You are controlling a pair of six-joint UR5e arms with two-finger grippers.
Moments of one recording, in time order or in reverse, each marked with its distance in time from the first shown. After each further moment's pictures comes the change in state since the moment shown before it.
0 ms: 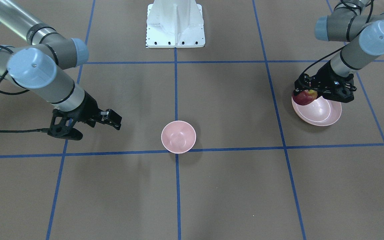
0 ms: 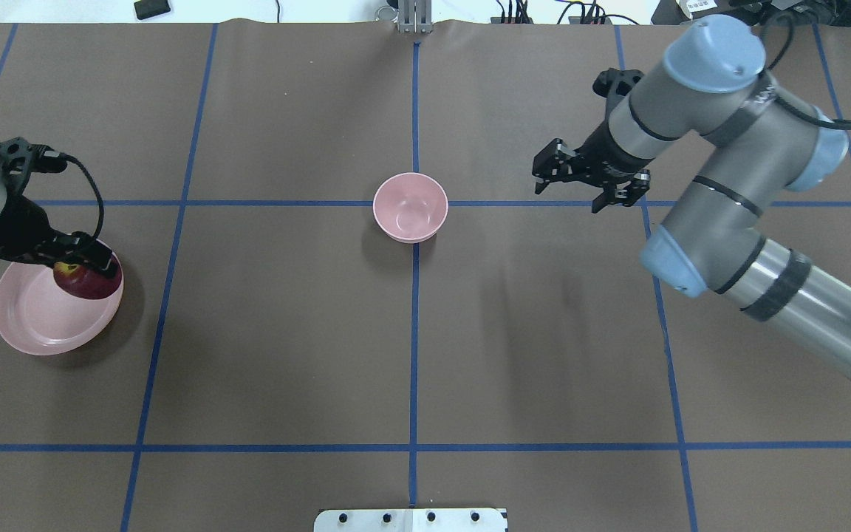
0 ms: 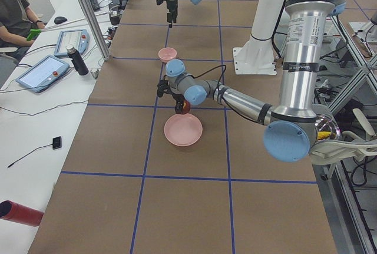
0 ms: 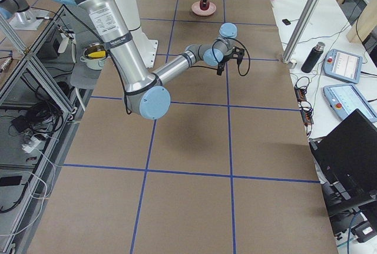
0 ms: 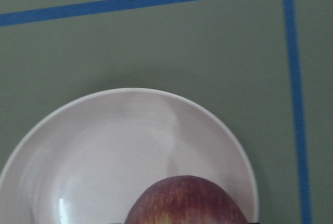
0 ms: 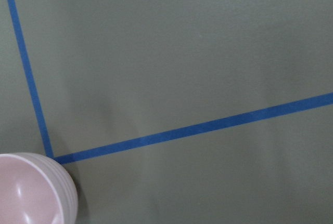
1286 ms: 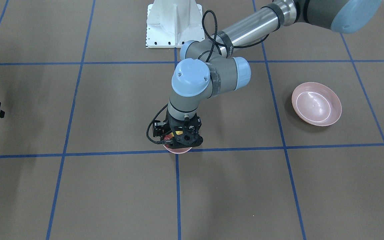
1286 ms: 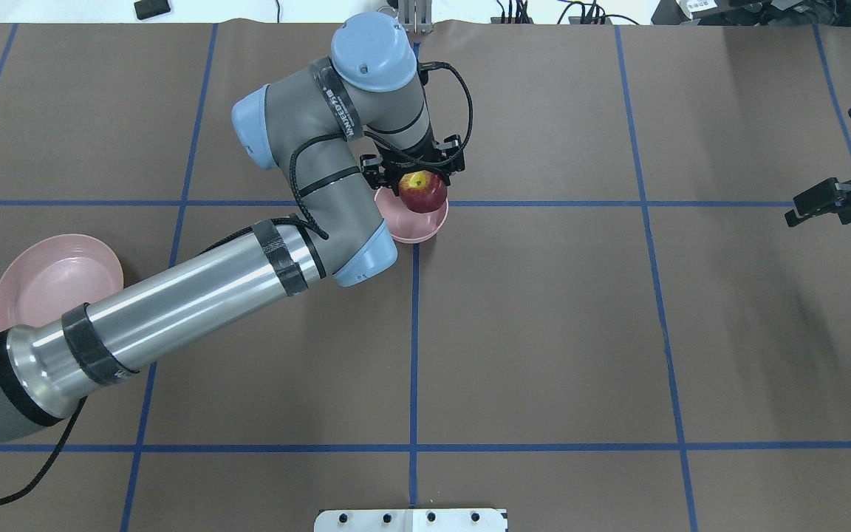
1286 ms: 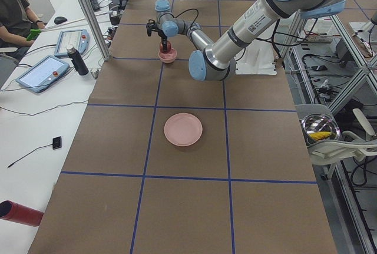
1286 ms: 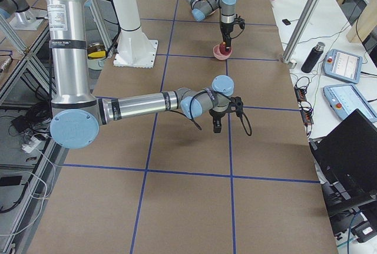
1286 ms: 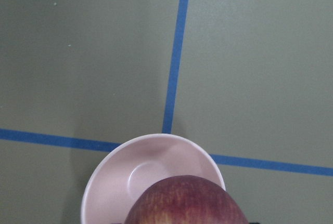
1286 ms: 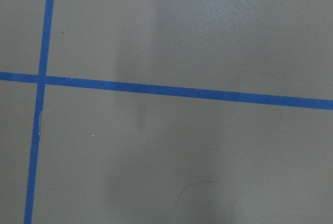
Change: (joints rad) left arm 0.258 -0.923 0.736 -0.028 0.289 -0.509; right arm 0.306 -0.410 0.055 0.002 0.105 -0.717
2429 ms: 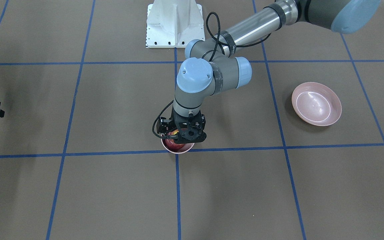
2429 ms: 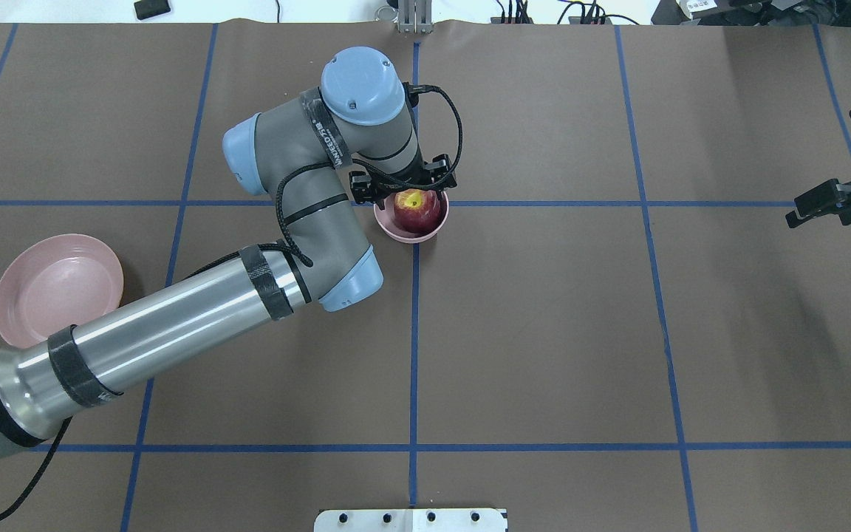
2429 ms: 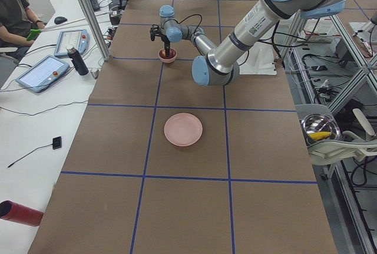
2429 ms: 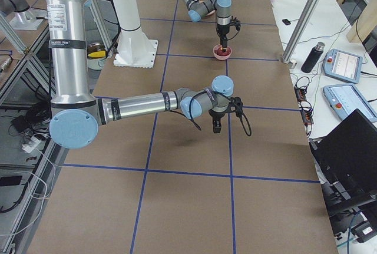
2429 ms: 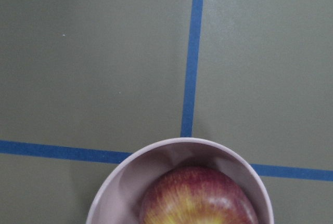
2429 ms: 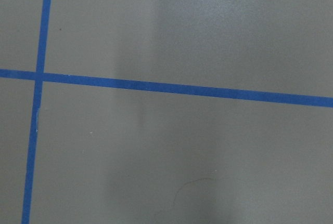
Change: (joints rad) left arm 0.022 0.067 -0.080 0.000 0.052 0.006; right arm 0.000 -0.003 0.002 0.001 0.002 -0.001
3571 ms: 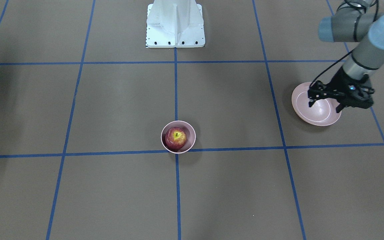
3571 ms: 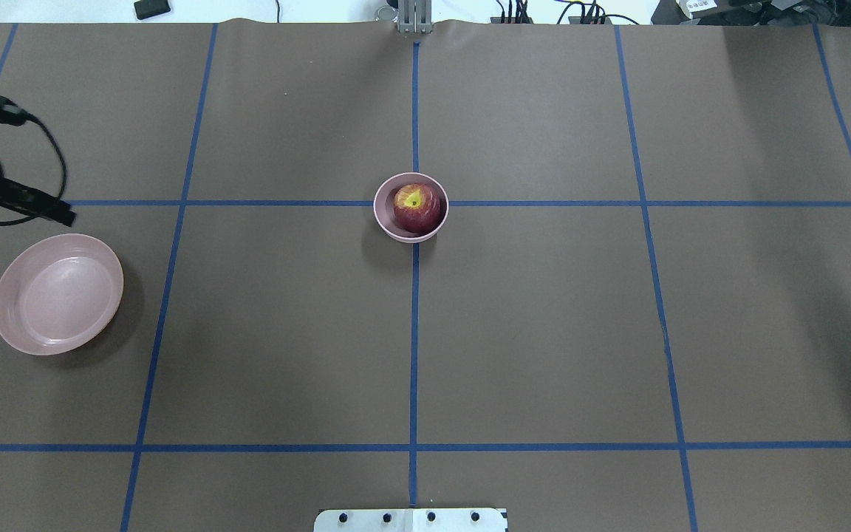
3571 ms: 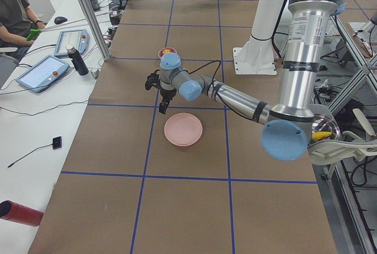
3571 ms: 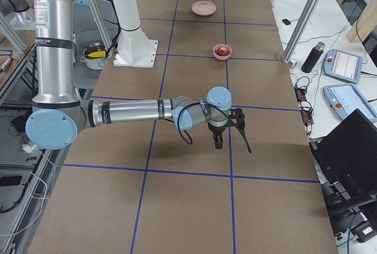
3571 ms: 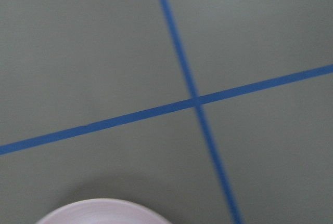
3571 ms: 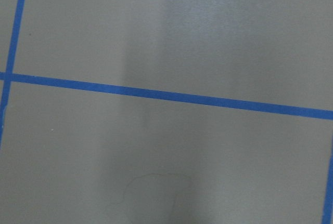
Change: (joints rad) left arm -0.441 0.941 -0.612 -0.020 -0.205 0.861; right arm 0.183 -0.070 -0.007 -0.024 -0.002 -0.236
